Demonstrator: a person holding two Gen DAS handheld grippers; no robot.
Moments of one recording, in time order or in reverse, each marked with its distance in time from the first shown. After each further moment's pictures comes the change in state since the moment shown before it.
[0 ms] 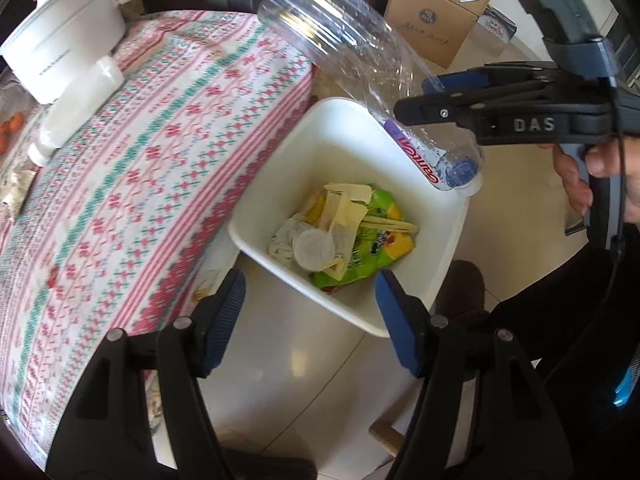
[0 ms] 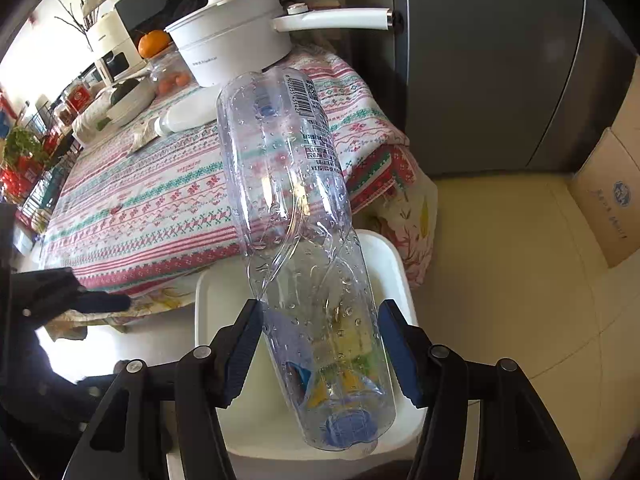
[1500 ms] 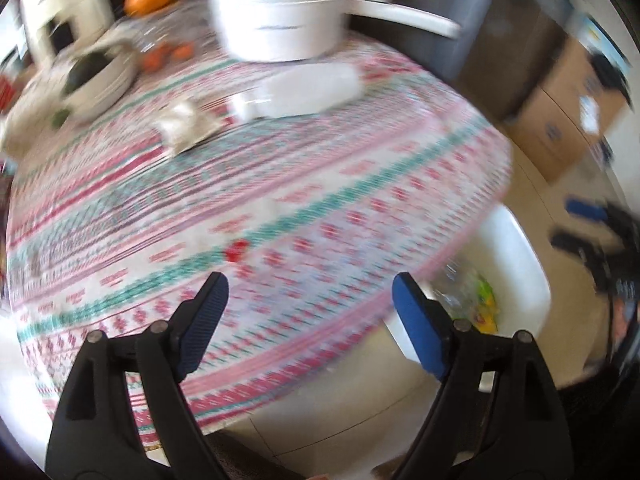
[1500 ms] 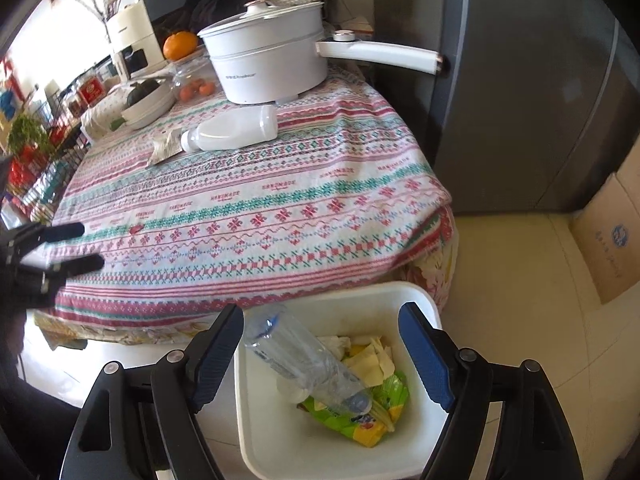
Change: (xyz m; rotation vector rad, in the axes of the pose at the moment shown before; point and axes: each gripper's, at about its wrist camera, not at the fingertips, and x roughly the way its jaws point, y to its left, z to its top) left arm -0.055 0.168 -0.020 -0.482 -0.130 0.224; right arm -0.007 0.063 0.039 -0.088 -0.052 -0.036
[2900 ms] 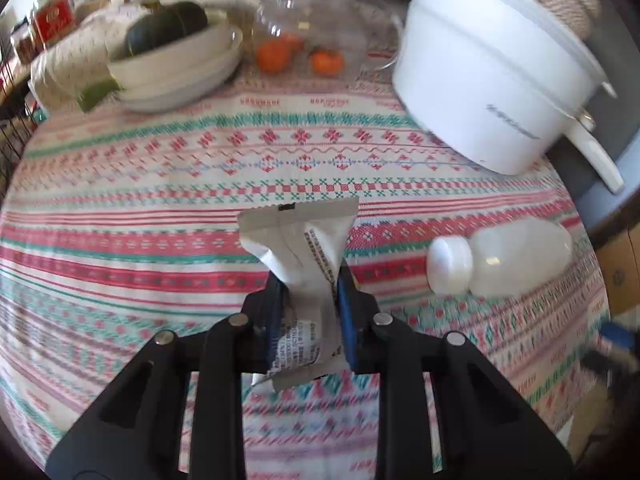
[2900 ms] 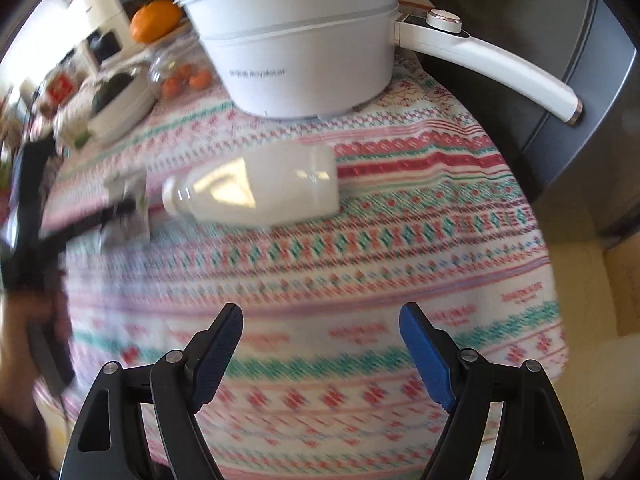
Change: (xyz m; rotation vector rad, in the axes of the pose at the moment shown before) left arm 0.088 0.127 0.091 -0.291 -0.101 0.137; right arm 0.136 0.071 0.158 0.055 0.146 0.022
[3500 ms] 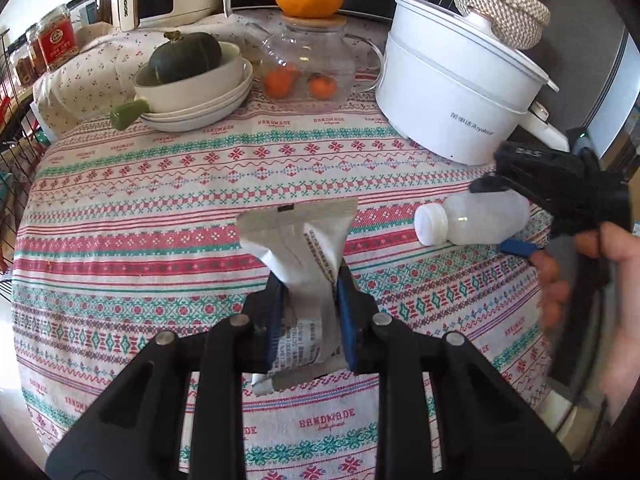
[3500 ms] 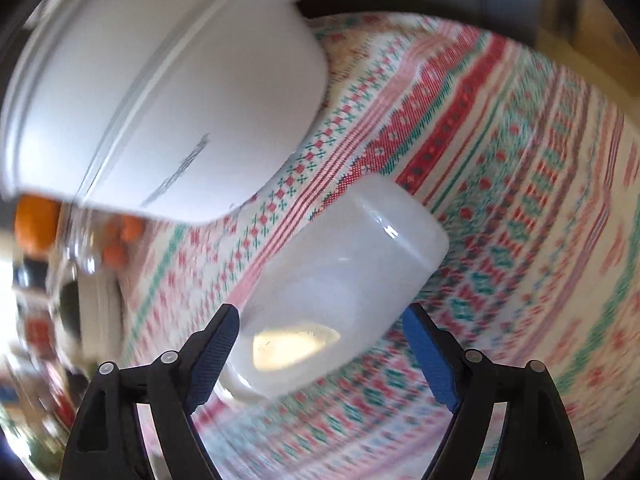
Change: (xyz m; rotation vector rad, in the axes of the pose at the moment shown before) left arm -0.042 0.033 -0.006 0.052 -0.041 -0.072; right arm 0.087 0.018 0.065 0.790 -0.004 0.100
